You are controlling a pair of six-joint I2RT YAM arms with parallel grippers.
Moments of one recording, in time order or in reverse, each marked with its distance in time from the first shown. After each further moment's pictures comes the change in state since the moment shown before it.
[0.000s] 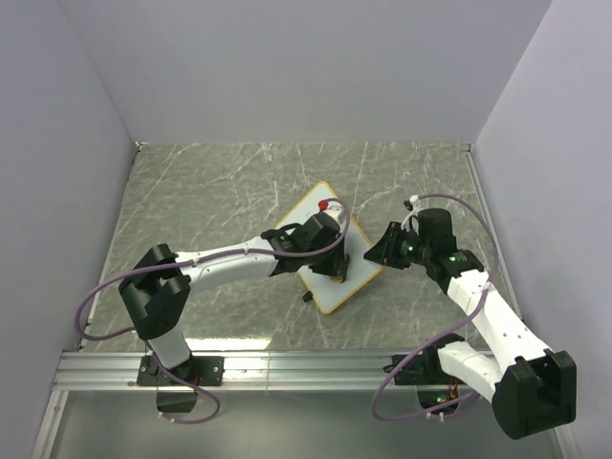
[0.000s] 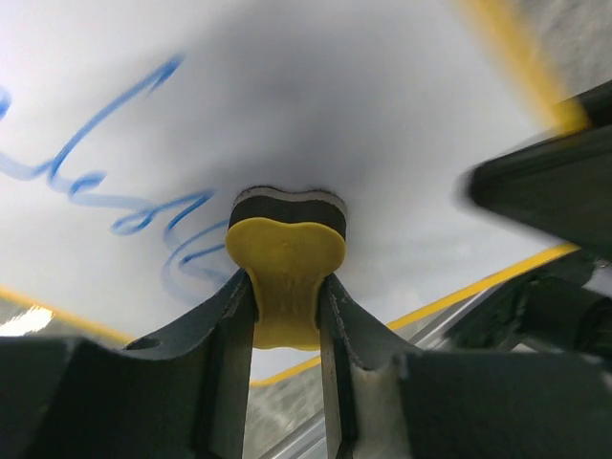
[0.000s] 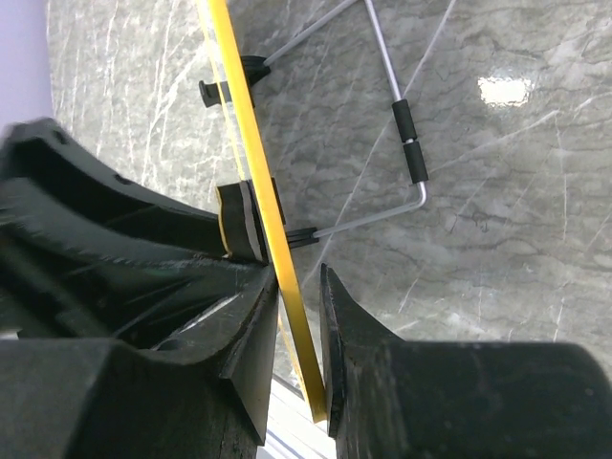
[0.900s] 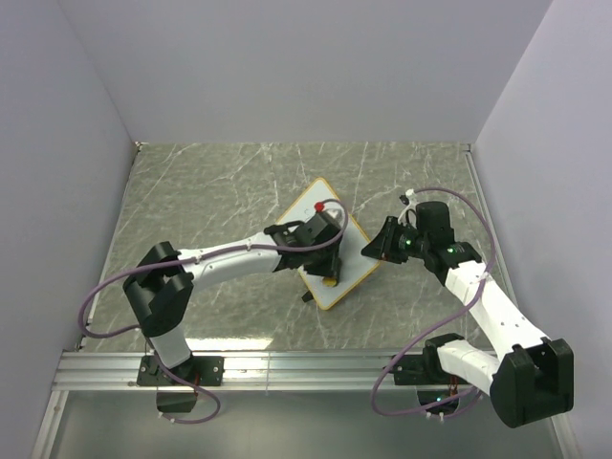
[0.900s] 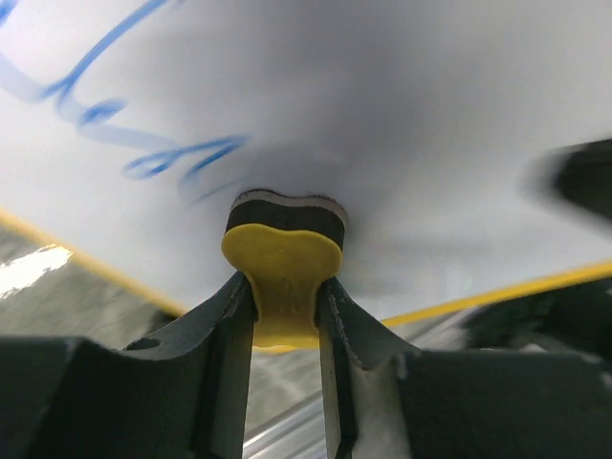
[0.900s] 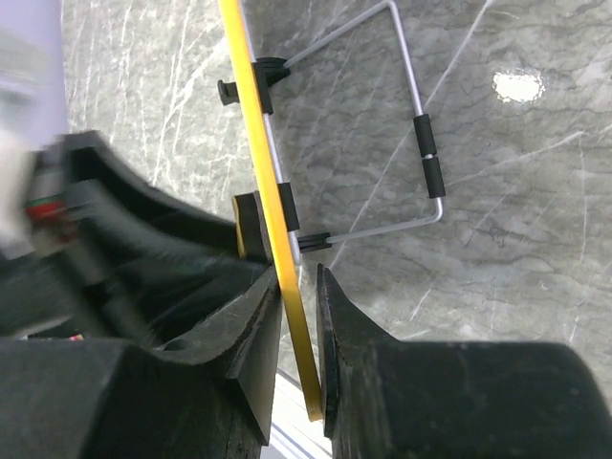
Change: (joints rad) left arm 0.018 -0.002 -0.018 -0.139 -0.019 -0.058; right arm 0.000 0.065 0.058 -0.006 -0.042 -0.023
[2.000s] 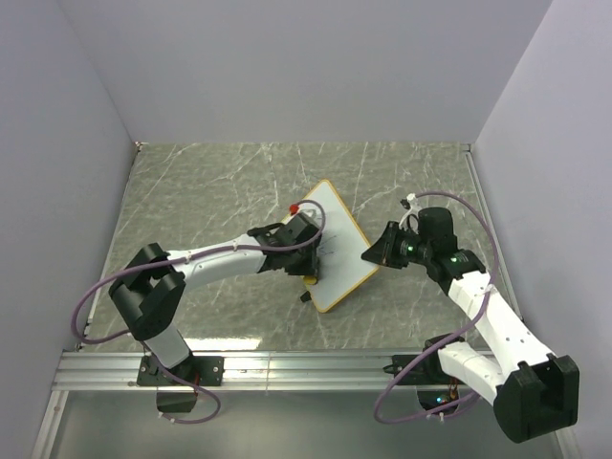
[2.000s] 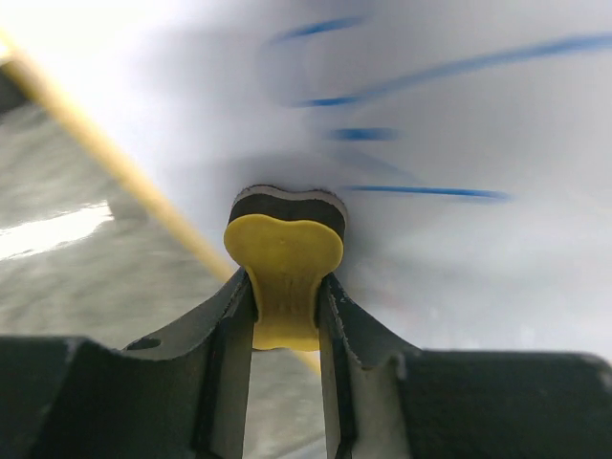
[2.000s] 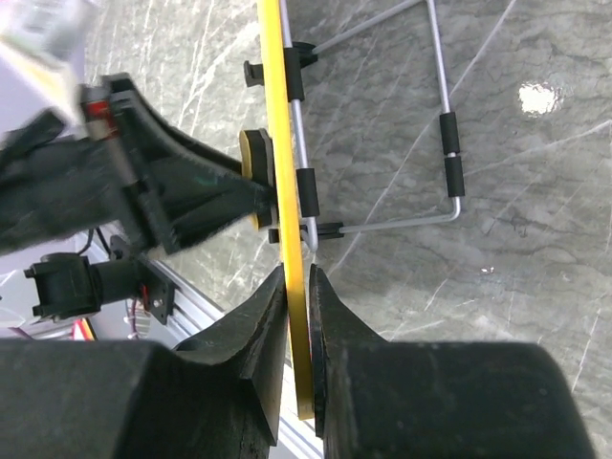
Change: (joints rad) left arm 0.098 -0.065 -0.154 0.045 -0.037 -0.035; right arm 0.007 -0.078 -0.036 -0.002 -0.019 0.002
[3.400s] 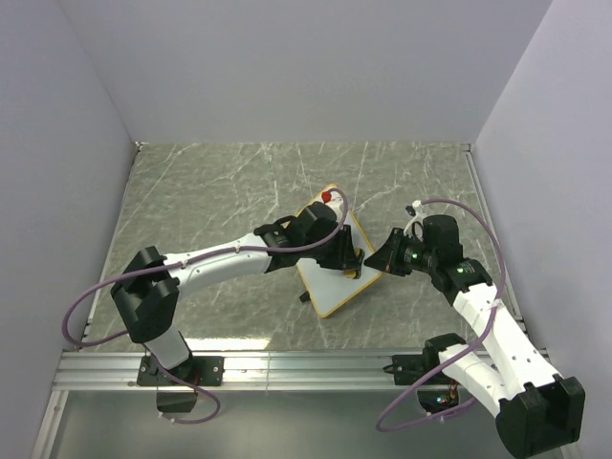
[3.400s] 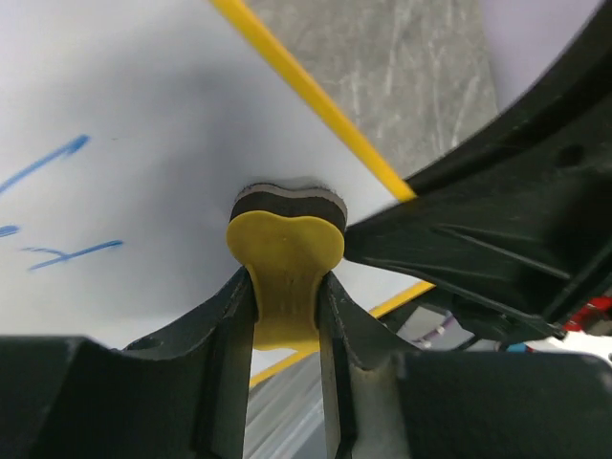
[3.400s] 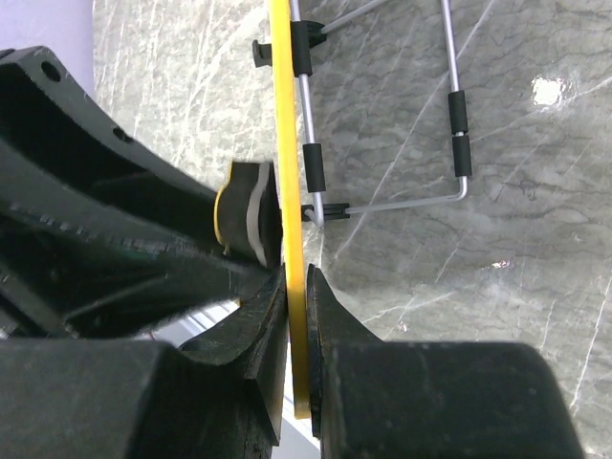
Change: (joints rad) left arm -0.091 0.001 0.161 0.175 0.216 0.024; right arm 0.000 -0.106 -0.031 -0.066 0.010 0.041
